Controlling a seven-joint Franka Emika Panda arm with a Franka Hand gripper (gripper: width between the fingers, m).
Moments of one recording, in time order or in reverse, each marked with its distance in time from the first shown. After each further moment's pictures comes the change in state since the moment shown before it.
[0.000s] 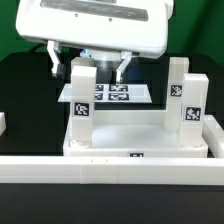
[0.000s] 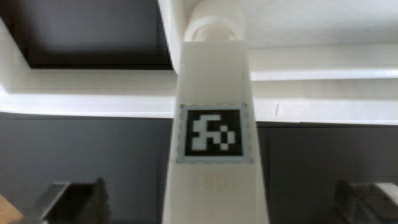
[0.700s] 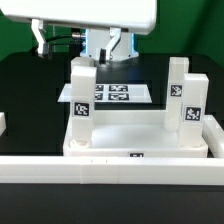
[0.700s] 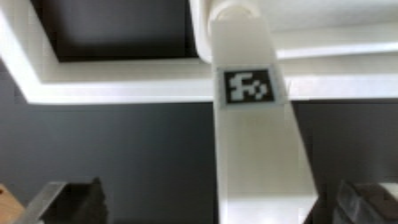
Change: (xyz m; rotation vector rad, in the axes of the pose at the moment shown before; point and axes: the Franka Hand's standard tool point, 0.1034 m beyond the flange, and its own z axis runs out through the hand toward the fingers) arm 0.012 0.016 -0.022 0.031 -0.050 0.033
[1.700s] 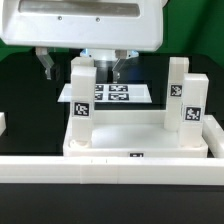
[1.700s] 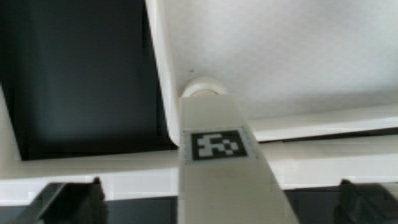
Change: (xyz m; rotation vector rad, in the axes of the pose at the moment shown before) arm -0.002 -0.010 0.027 0.062 -0.444 0.009
